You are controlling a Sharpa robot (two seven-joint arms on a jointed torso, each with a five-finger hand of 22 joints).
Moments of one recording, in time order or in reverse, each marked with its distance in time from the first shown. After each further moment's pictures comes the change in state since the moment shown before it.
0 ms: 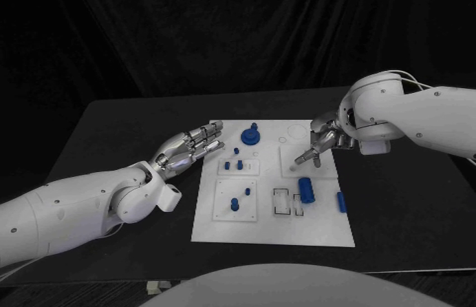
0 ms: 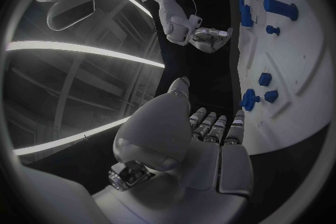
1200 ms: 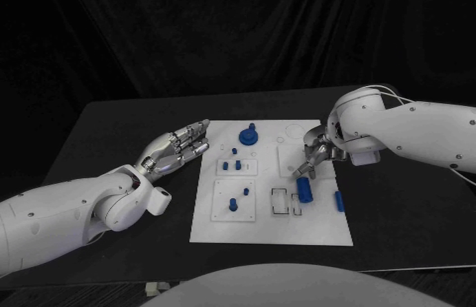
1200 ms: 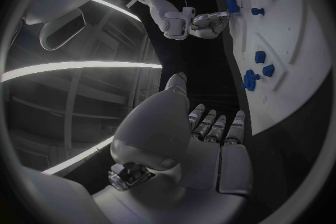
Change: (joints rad) left arm 0.006 -0.082 0.001 0.089 -0.081 -0.181 0.005; left_hand -0.008 -0.058 -0.033 0.050 0.000 0.071 -0.029 0.004 0.005 0.018 -0.018 0.035 0.004 0.000 -0.024 0.000 -0.001 0.000 -0.009 -0.002 0.000 -0.020; right arm -0.066 0.031 0.000 -0.019 -0.042 0.022 -0.010; right_hand 0.025 0.046 -0.073 -0.018 0.100 -0.038 0.034 -0.127 -0.054 0.003 0.011 0.000 0.000 -0.001 0.007 -0.023 0.000 0.000 0.003 0.004 -0.057 0.000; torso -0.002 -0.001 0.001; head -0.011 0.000
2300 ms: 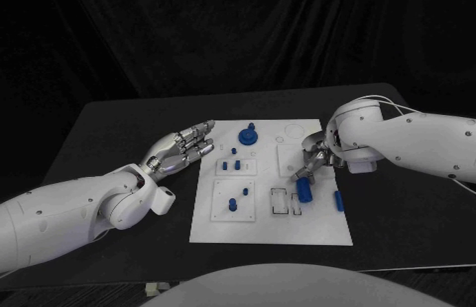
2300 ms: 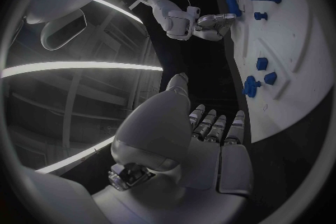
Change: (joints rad) left arm 0.000 0.029 0.000 -0.019 -0.008 0.026 0.001; left_hand 0.021 0.006 0.009 -0.003 0.004 -0.011 0.011 0.000 0.000 -0.004 0.004 0.000 0.000 0.004 0.004 0.000 0.001 0.000 0.004 0.004 0.000 0.000; right arm -0.040 -0.010 0.001 0.021 -0.022 -0.069 -0.001; right_hand 0.001 0.010 -0.021 -0.001 -0.008 0.029 -0.014 0.006 0.005 0.000 0.000 0.000 0.000 0.000 0.000 -0.039 0.000 0.000 0.000 0.000 -0.072 0.001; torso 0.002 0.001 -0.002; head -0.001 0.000
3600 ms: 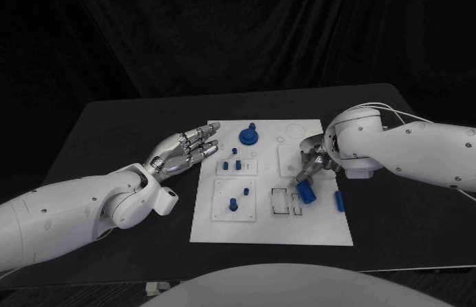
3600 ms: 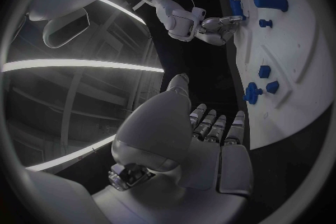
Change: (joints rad) left arm 0.000 0.012 0.000 -0.002 -0.001 0.034 0.000; left_hand 0.012 0.004 0.009 -0.004 0.004 0.023 0.023 0.000 0.002 0.000 0.000 -0.004 0.000 -0.004 0.004 0.000 0.000 -0.018 0.000 0.000 0.000 0.000; right arm -0.027 -0.011 0.004 0.041 -0.065 -0.083 0.002; right_hand 0.124 -0.014 0.030 -0.127 0.022 0.031 -0.011 0.023 0.092 0.000 -0.014 0.000 0.000 0.003 -0.012 -0.127 -0.071 0.031 -0.011 -0.011 -0.145 0.000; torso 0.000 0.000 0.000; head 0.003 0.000
